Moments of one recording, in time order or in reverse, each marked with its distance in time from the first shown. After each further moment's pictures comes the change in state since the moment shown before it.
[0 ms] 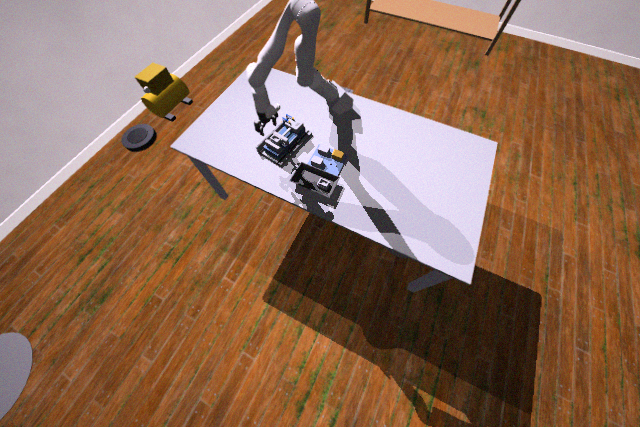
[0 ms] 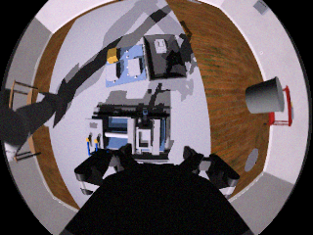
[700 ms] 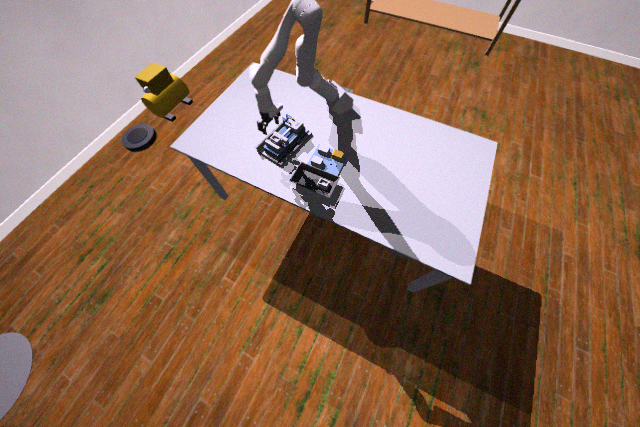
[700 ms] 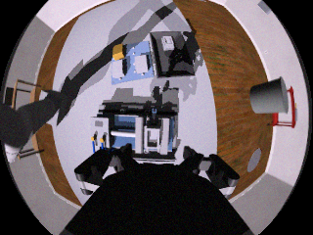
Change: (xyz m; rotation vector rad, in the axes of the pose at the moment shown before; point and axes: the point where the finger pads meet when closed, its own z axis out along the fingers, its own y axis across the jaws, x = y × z) arm -0.002 -0.019 0.006 0.035 -0.027 -0.012
